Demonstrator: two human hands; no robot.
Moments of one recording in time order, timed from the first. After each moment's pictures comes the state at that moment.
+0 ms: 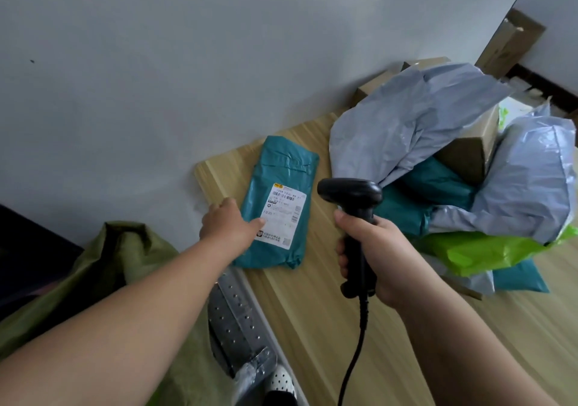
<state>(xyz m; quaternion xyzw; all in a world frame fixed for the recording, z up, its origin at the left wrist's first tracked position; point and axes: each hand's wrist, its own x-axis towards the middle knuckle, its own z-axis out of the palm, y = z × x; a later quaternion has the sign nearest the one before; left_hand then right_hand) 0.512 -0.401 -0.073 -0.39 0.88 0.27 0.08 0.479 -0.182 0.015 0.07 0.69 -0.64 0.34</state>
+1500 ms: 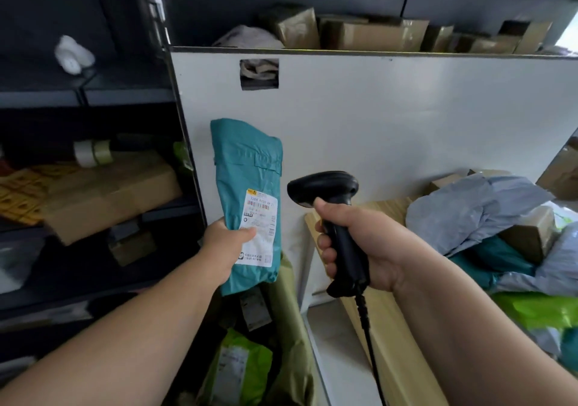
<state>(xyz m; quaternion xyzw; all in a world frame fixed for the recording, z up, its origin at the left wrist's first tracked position) 0.736 -0.505 0.063 -0.41 0.55 0.69 -0.23 0.646 -0.317 0.175 -0.09 0.63 -0.58 0.51</state>
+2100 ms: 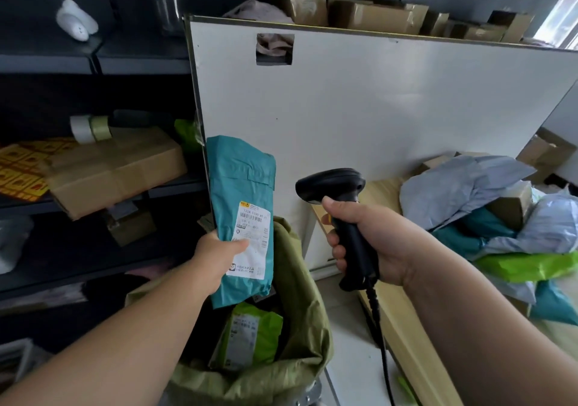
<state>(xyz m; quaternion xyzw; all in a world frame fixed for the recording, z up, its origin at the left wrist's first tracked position) 0.813 -0.517 0.021 -0.44 0.55 0.70 -0.14 0.709 -0.316 0.161 -0.08 0.67 -0.57 0.47</state>
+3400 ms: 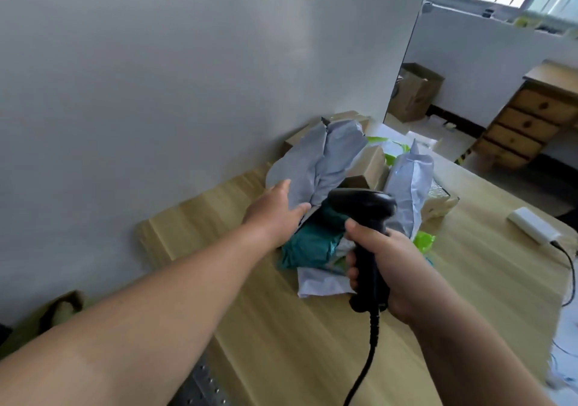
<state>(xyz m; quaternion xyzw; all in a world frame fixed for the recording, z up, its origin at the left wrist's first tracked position) 0.423 -0.260 0.050 -0.11 0.94 0.33 0.01 0.470 -0.069 0.096 0.08 0.66 -0.71 0.23</state>
